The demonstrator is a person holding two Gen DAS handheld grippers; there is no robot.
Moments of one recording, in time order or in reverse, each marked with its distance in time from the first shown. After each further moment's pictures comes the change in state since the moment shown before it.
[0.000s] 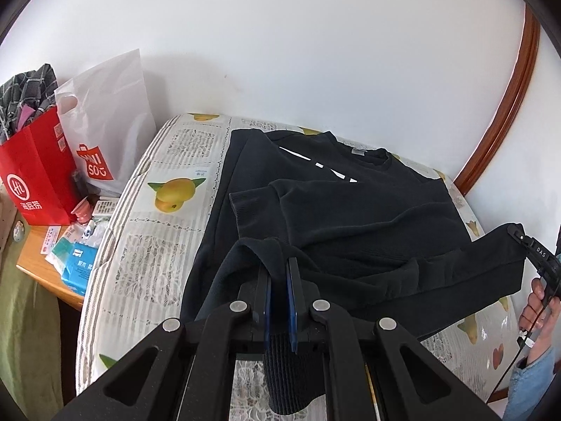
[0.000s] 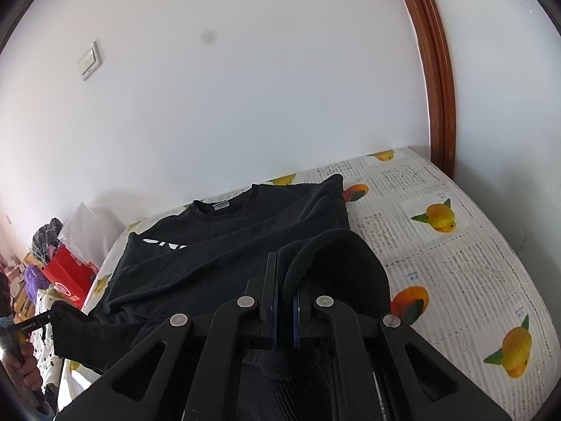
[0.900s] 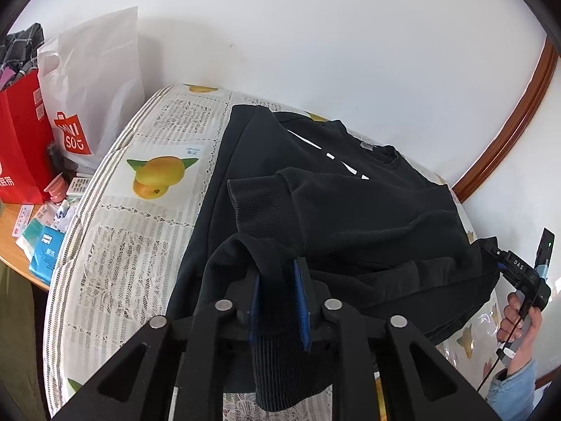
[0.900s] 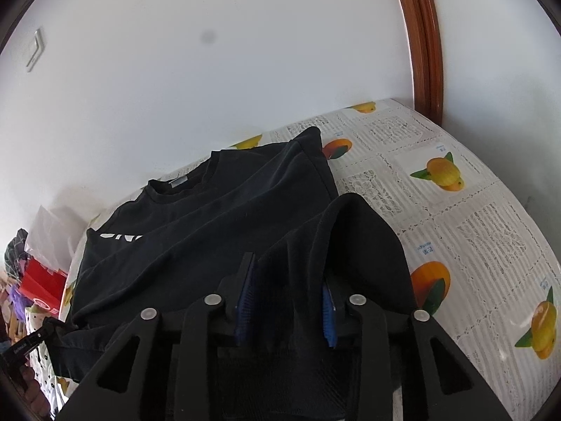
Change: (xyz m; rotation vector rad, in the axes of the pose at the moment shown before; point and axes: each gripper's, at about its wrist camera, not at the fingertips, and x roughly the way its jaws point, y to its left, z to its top) left arm 0.044 0.024 0.002 -0.090 0.057 -0.080; right arm 0.065 -0.007 -0.011 0.088 0.134 -0.117
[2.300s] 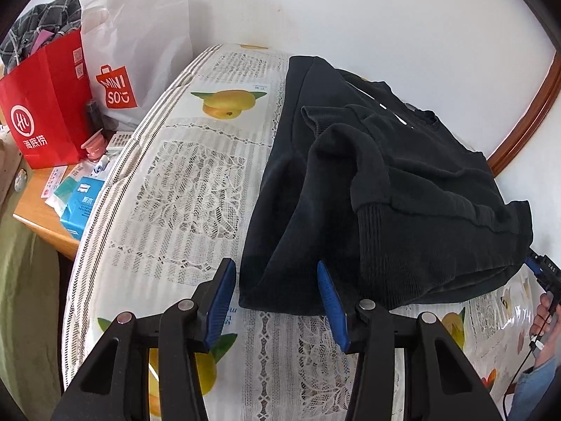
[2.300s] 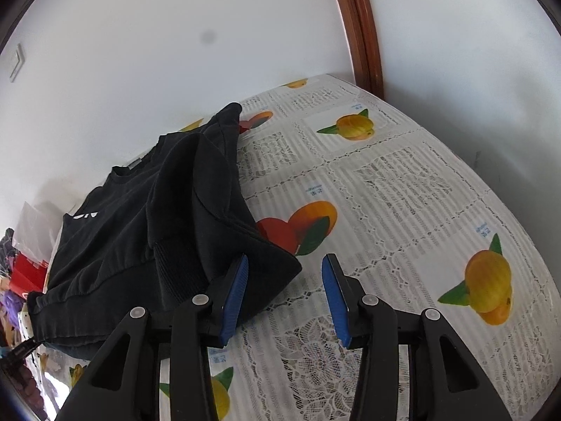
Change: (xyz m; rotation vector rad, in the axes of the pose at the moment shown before) left arm 0.006 0.048 -0.056 -0.009 0.089 0.128; right arm -0.027 -0.094 -0.047 0.072 0.041 -0.045
